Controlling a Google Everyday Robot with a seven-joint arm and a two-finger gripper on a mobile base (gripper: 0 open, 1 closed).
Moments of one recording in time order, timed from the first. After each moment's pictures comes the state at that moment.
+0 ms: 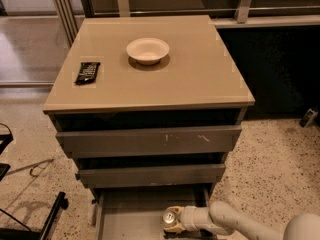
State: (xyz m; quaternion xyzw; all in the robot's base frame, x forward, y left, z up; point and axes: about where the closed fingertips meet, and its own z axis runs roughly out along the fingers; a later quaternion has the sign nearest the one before) arm 0.480 -0.046 0.195 -0.54 0.69 0.29 0.38
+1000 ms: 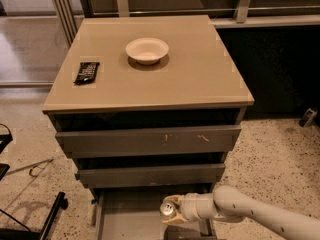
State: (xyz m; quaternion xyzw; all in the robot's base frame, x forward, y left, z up) arm 0.460 -0.032 0.354 -0.57 0.68 0.29 0.37
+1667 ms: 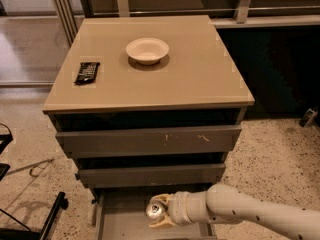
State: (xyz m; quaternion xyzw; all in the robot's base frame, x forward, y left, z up) arm 0.411 0.017 0.476 -0.60 0.66 0.27 0.37
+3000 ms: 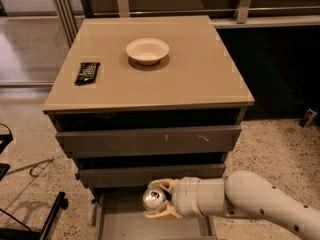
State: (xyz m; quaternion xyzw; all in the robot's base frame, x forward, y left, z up) arm 0.390 0.014 0.628 -0.58 0.64 0.27 0.42
